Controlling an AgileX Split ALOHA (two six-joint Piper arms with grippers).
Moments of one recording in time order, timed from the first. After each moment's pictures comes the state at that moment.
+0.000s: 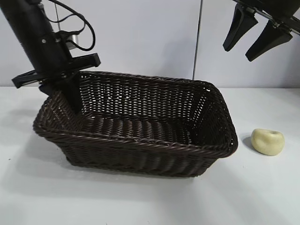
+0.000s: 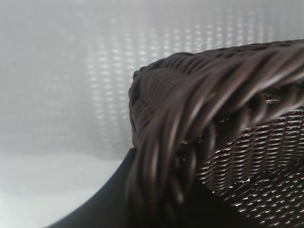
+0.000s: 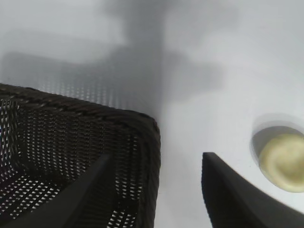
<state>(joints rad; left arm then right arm) -0.27 2.15 -1.70 -0.36 1.15 0.06 0.05 1.82 -1.60 0.41 1.10 -0.15</state>
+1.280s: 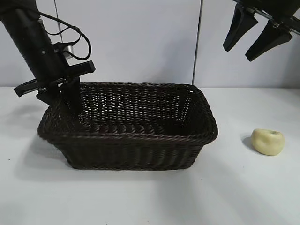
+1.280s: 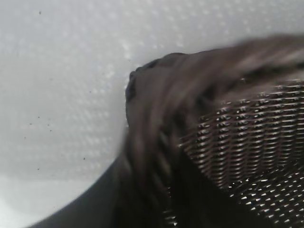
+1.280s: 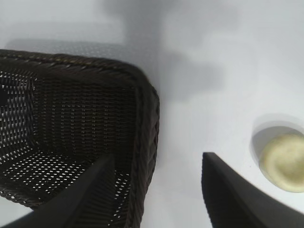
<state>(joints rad) -0.20 2.23 -1.75 -0.41 1.17 0.09 0.05 1.82 -1.60 0.41 1.10 -0.15</state>
